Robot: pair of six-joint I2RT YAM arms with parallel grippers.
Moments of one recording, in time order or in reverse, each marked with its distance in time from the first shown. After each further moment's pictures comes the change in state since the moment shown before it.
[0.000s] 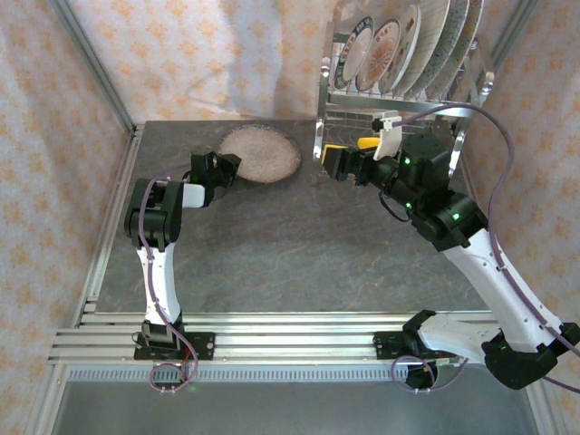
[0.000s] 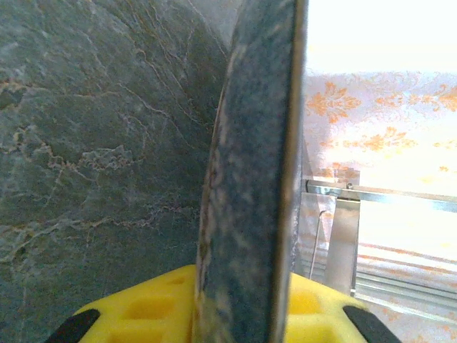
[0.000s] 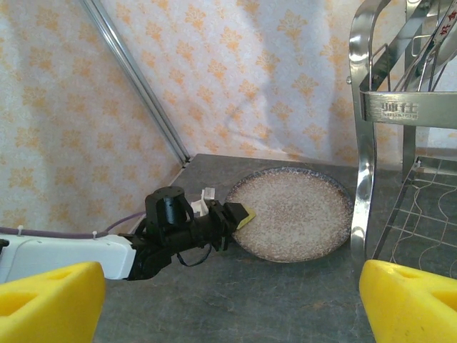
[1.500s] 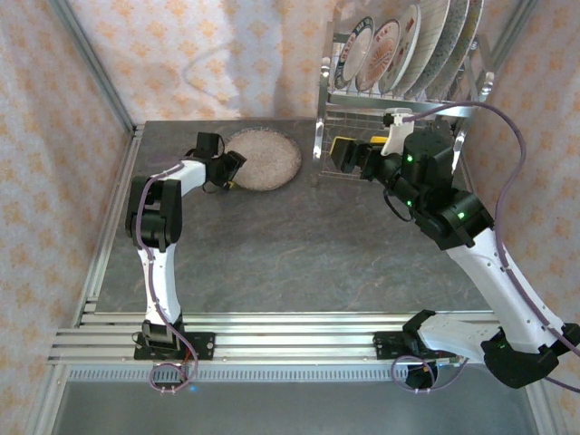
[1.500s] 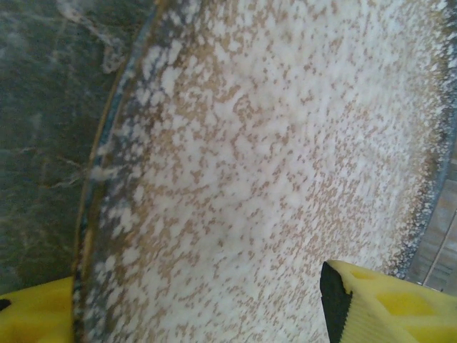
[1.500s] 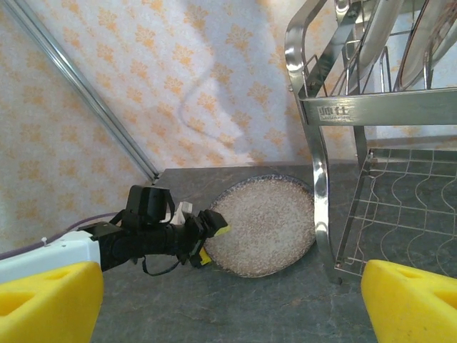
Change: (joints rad) left arm -0.013 0.000 0.301 -0.766 -0.077 0.177; right arm 0.000 0.008 0.051 -0.069 0.139 0.069
